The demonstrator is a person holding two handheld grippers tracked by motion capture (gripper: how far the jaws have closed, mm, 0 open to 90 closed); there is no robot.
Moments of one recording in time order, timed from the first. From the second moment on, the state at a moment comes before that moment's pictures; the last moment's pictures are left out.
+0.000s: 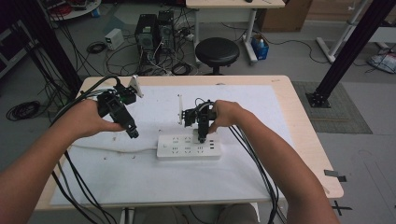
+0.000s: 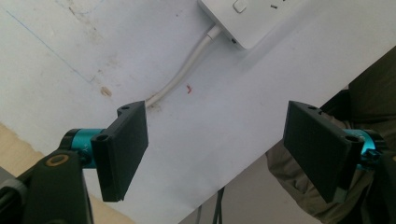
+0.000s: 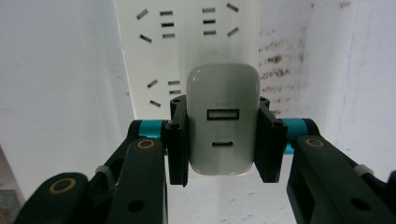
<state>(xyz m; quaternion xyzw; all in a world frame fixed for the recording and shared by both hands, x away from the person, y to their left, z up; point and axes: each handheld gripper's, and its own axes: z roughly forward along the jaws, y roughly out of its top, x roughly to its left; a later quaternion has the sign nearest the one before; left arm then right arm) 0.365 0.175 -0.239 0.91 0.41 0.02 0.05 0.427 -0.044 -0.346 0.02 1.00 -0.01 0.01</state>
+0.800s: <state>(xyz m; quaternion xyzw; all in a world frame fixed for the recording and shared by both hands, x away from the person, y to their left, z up) 0.372 0.174 -0.243 0.91 0.41 0.01 0.05 0.427 -0.033 -0.357 0.01 1.00 -0.05 0.01</state>
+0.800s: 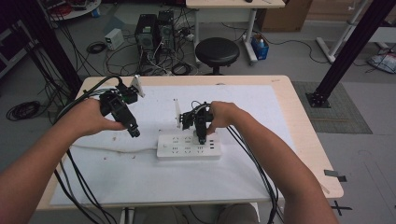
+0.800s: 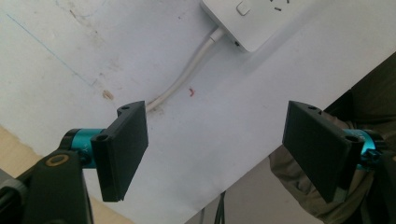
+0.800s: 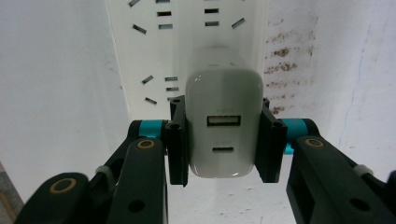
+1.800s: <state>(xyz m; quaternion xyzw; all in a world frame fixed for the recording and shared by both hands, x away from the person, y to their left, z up) 0.378 0.179 -0.244 0.91 0.42 0.01 0.05 0.419 -0.031 -0.366 0.00 1.00 -0.05 0.04</state>
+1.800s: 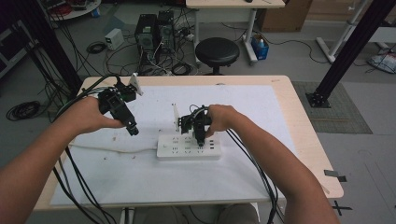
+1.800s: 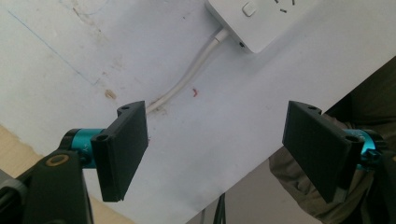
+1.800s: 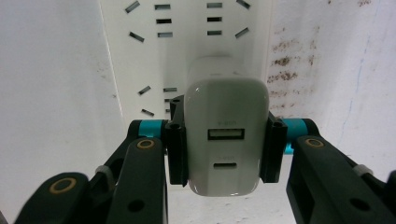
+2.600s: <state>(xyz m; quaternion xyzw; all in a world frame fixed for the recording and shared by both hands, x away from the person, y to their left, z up) 0.382 0.182 -0.251 0.91 0.42 0.00 0.04 0.422 -0.040 -0.370 0.01 1.00 -0.02 0.03</state>
